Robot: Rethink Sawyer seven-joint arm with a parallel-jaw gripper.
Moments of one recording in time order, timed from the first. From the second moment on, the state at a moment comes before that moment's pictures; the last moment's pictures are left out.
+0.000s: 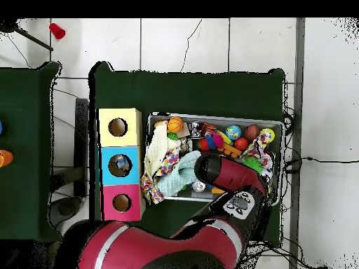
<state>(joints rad) -0.05 -0.19 -0.56 1.51 0.20 0.35 2.39</state>
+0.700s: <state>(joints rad) -0.04 -0.18 -0.67 1.48 0.18 0.34 2.39</state>
